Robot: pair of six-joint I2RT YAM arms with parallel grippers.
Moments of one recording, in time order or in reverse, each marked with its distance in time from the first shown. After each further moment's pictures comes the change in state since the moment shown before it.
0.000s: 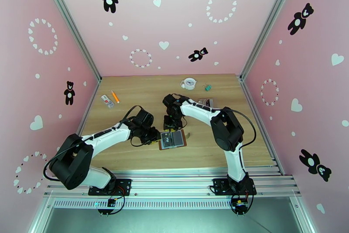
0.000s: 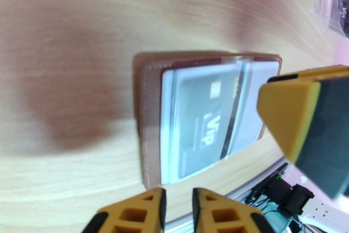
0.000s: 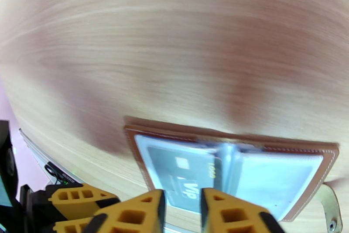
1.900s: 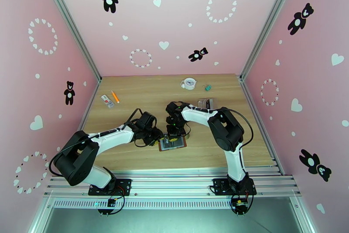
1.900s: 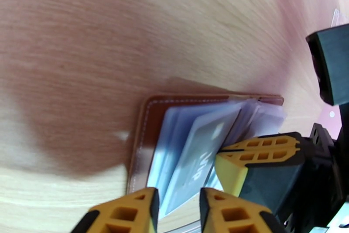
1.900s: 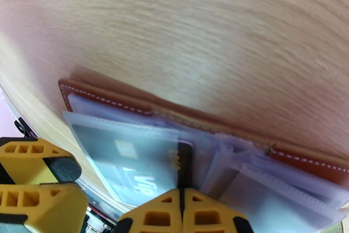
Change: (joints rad) left arm -0.057 0.063 -0.026 0.147 -0.075 -0.251; right arm -0.002 0.000 -0.173 0.065 -0.105 -0.188
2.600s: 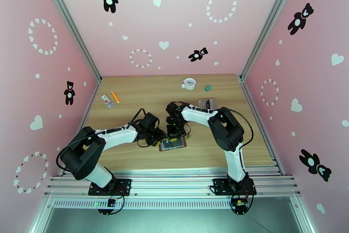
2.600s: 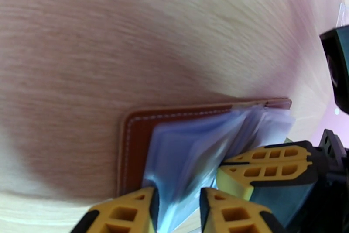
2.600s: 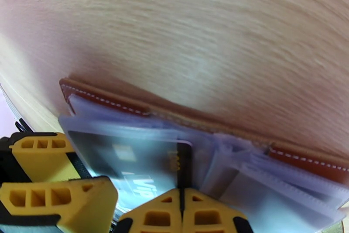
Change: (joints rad) left arm -0.025 0.067 0.010 0.050 0.000 0.004; right arm -0.002 -0.001 -0.001 0.000 -0.002 0.007
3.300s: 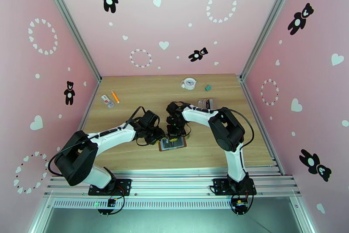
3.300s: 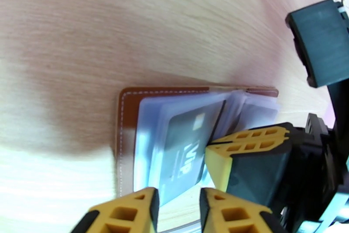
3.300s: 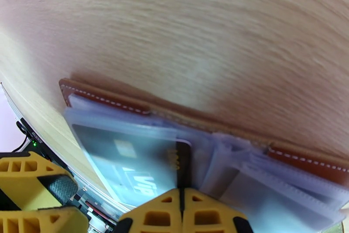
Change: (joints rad) left arm -0.018 -0.067 0.064 -0.148 -0.053 0.040; right arm -0.003 -0.011 -0.019 0.015 -0.004 0.001
